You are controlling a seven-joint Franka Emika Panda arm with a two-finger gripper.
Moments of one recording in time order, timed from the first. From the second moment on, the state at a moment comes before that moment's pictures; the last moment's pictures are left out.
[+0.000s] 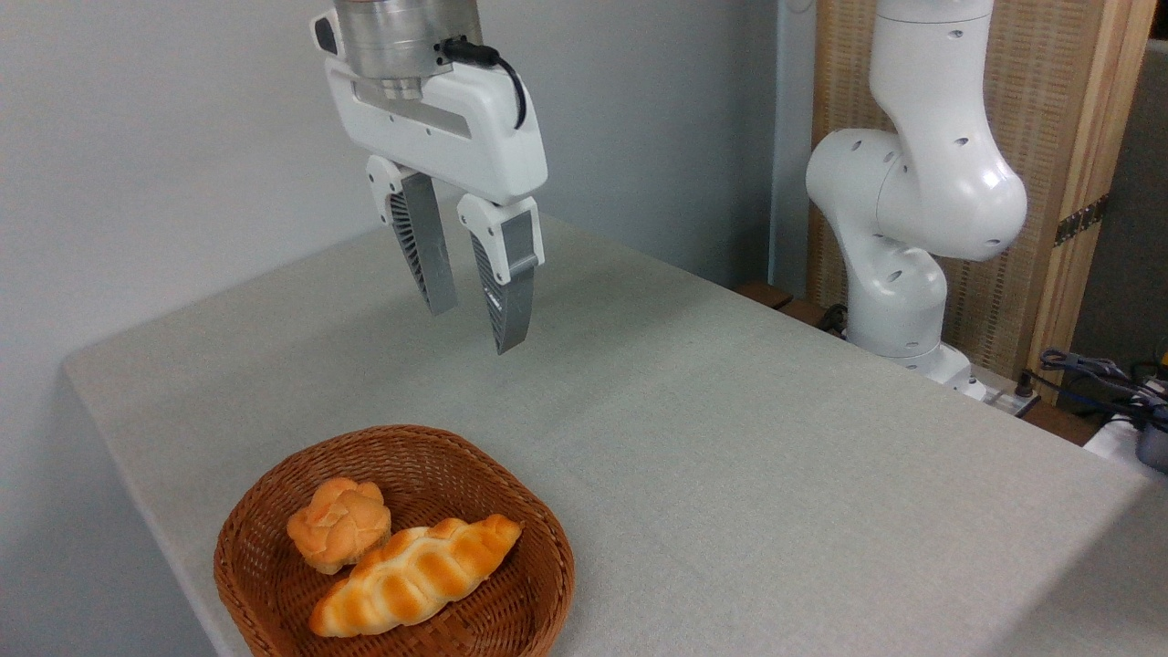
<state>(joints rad) -0.05 -0.03 -0.01 -1.64 -0.01 1.62 0.66</state>
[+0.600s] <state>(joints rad) -0.06 -0.02 -0.02 -1.62 0.01 1.61 0.66</state>
